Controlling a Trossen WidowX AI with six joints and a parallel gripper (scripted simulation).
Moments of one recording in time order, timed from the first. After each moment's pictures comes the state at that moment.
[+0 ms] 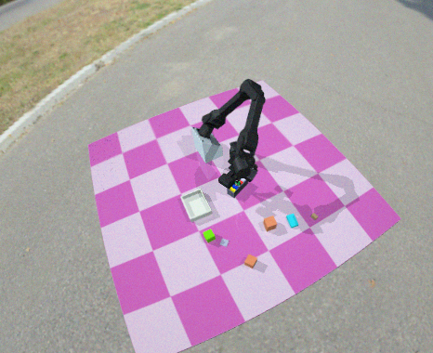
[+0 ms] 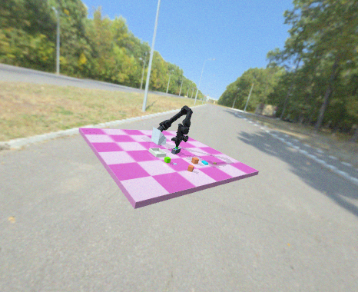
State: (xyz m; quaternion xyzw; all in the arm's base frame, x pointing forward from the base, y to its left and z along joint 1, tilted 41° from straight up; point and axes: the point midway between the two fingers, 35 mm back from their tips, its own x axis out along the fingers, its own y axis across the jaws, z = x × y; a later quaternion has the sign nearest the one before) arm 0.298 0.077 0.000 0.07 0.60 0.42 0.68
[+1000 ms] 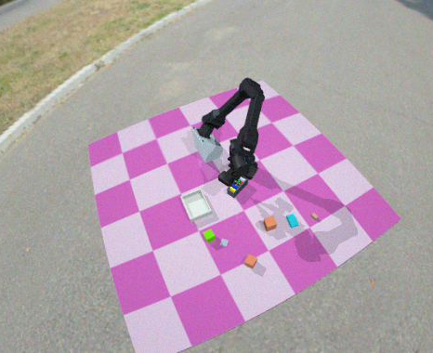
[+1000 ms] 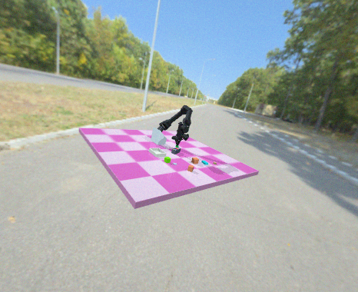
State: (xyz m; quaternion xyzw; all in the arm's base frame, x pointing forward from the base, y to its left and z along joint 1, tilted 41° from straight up) arm 0.298 0.068 0.011 0.07 0.60 0.42 0.68
